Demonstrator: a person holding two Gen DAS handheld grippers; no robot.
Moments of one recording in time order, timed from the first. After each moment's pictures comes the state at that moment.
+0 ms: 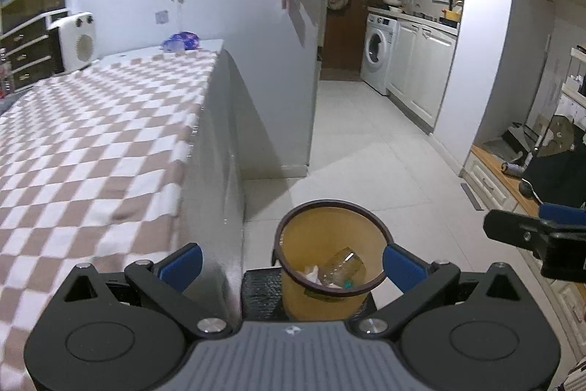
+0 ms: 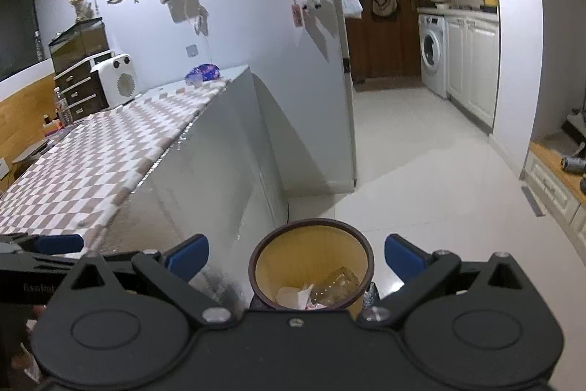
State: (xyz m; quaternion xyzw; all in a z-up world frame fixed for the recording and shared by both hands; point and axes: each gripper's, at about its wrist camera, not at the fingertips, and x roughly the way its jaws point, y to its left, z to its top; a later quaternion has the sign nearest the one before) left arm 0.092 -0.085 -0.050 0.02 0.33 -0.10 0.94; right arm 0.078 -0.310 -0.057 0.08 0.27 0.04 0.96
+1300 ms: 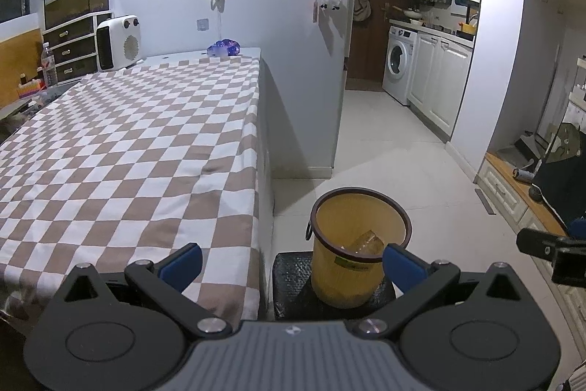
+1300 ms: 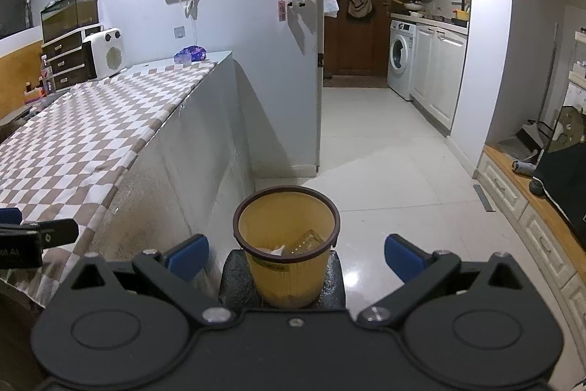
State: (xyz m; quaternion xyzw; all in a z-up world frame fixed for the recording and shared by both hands) left arm -0.009 -0.025 -0.034 0.01 0.32 -0.06 0.95; right arm -0.029 -0.263 -0.043 0.03 0.29 -0.03 0.96
